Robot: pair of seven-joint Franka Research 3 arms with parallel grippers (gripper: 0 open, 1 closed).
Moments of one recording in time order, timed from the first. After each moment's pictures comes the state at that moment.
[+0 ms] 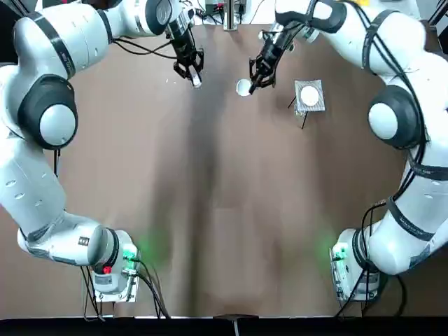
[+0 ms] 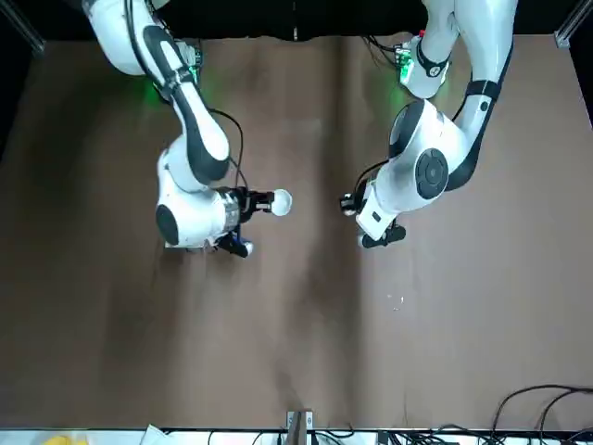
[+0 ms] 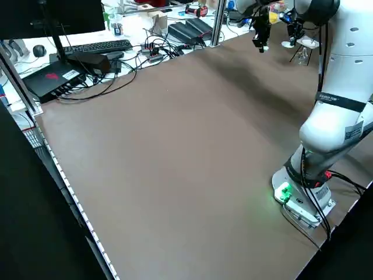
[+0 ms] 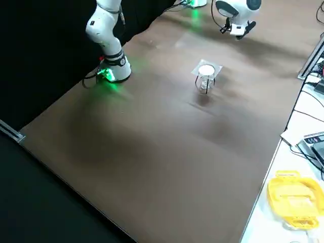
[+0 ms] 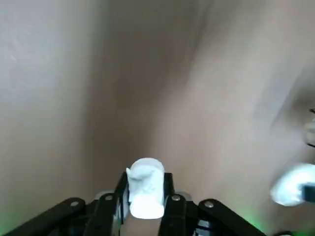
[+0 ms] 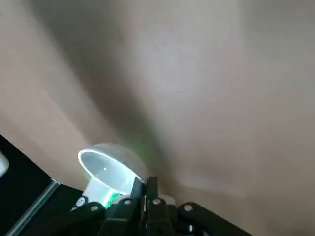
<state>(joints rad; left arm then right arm) -0.17 0.38 -0.38 -1.69 -0.28 1.98 -0.62 0.43 0.55 0.07 -1.58 0.76 1.86 0.42</state>
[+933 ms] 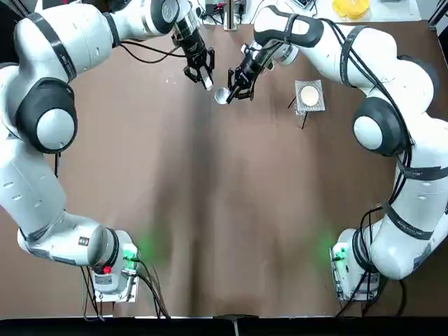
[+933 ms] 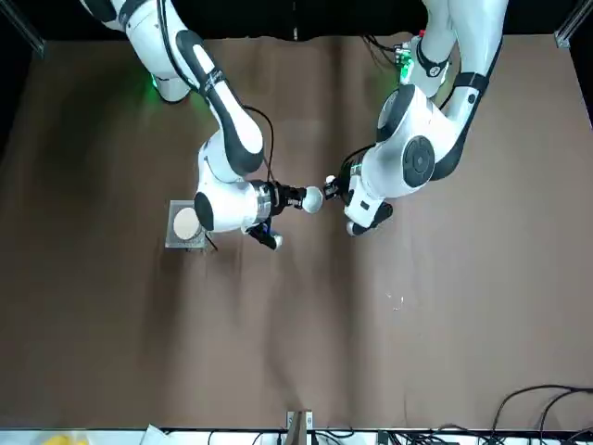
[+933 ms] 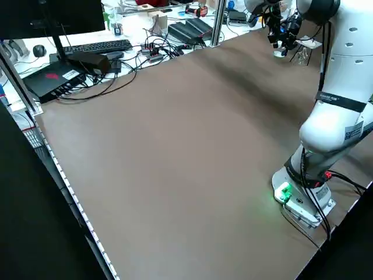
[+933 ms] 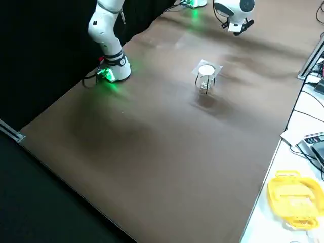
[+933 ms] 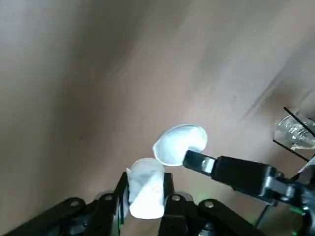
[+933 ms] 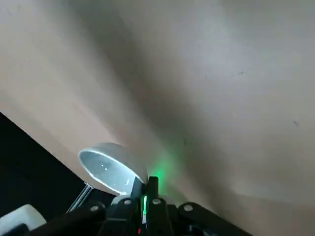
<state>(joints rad) -0.18 0.38 -0.44 -1.68 -0.36 1.95 -0.86 0.55 0.61 0.07 -1.57 0.93 2.02 0.49</state>
